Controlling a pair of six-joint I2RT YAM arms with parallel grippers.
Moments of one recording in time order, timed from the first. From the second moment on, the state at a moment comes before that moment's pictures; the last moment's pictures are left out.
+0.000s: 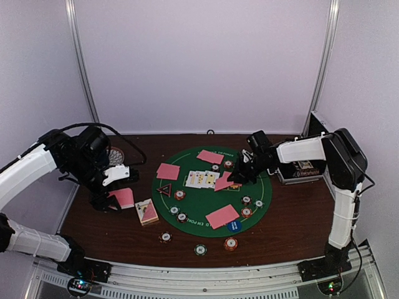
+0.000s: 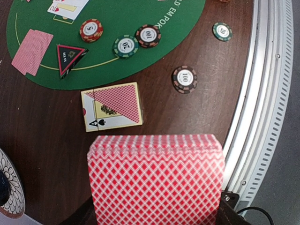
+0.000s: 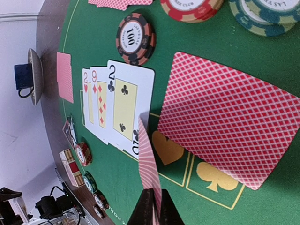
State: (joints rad) left arm -0.56 1.16 1.14 -1.26 0.26 0.67; right arm 0.49 1.99 1.29 -0.26 -0.53 0.78
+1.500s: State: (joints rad) left arm -0.40 1.45 0.72 -0.72 0.18 0.76; right arm 0.60 1.48 1.19 -0.64 -0.14 0.65
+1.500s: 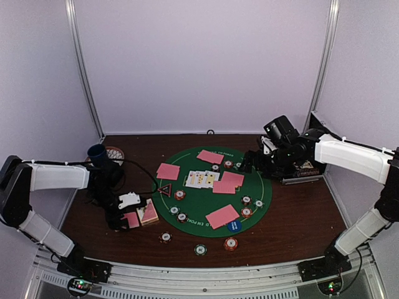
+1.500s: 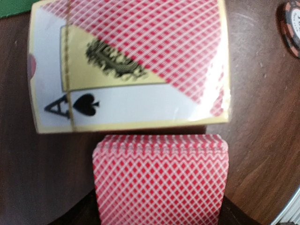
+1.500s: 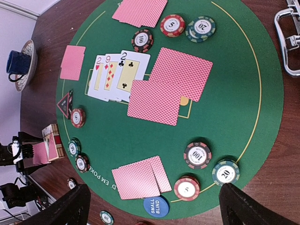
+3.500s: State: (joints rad) left arm -0.16 1.47 0.37 0.61 0.04 0.33; right arm 0.21 1.42 0.35 0.85 0.53 -0.12
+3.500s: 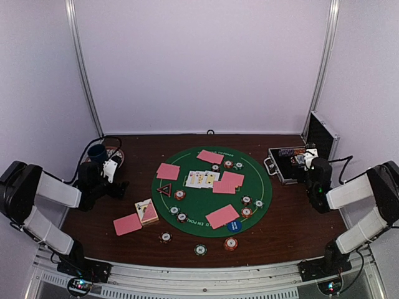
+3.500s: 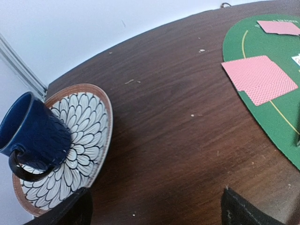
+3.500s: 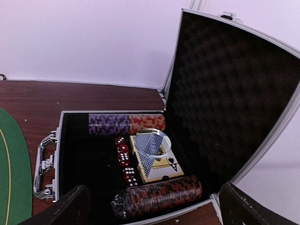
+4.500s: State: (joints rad) left arm -0.05 1.57 0.34 0.86 -0.03 0.16; right arm 0.05 1.56 0.38 0.95 0.27 -0.05
